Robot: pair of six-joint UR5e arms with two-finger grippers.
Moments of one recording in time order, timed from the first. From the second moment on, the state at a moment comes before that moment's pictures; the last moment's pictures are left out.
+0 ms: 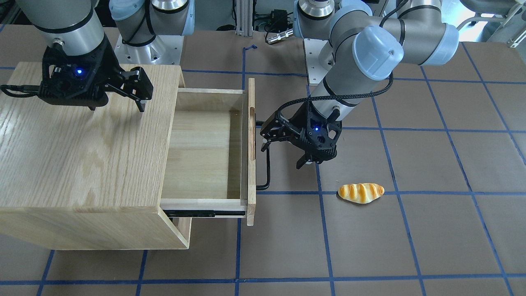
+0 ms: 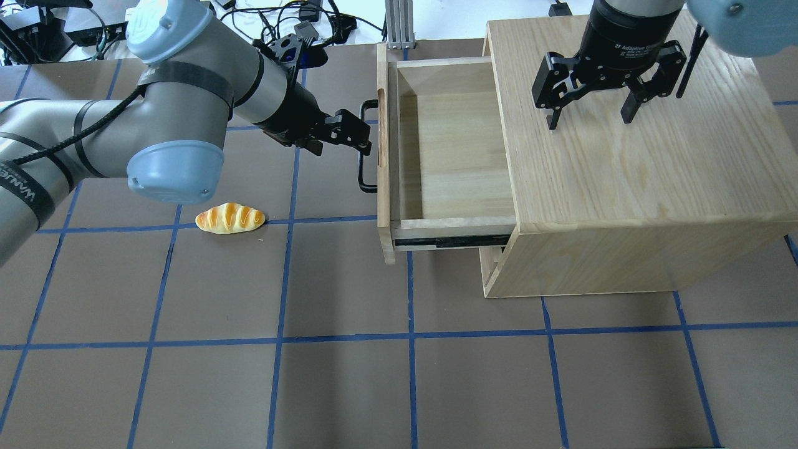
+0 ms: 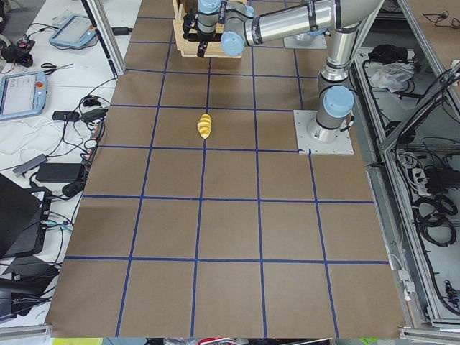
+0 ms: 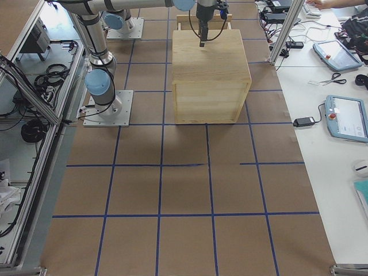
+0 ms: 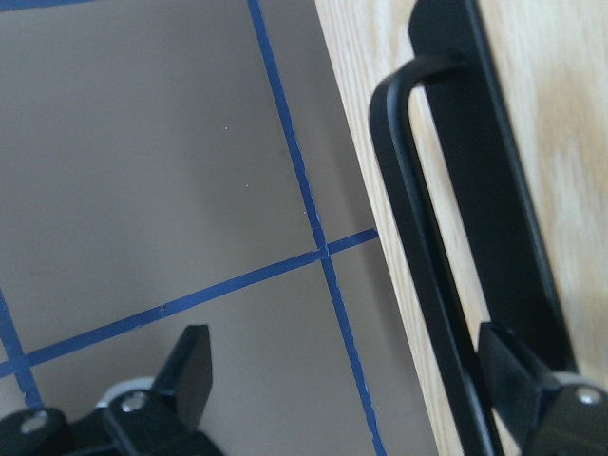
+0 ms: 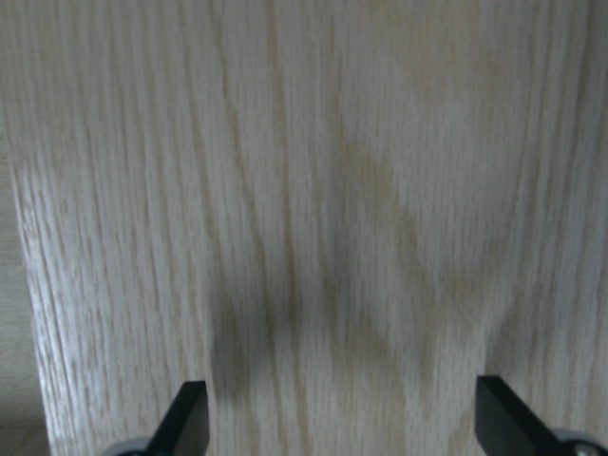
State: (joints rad) left arm -1.65 -1.72 -1.76 -1.03 1.17 0.13; right arm 1.60 -1.49 1.43 -1.47 -1.61 0.02
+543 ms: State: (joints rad) left arm -1.59 -1.63 -1.61 -1.41 1.23 0.11; right arm 1.60 -1.49 1.43 -1.47 -1.61 0.02
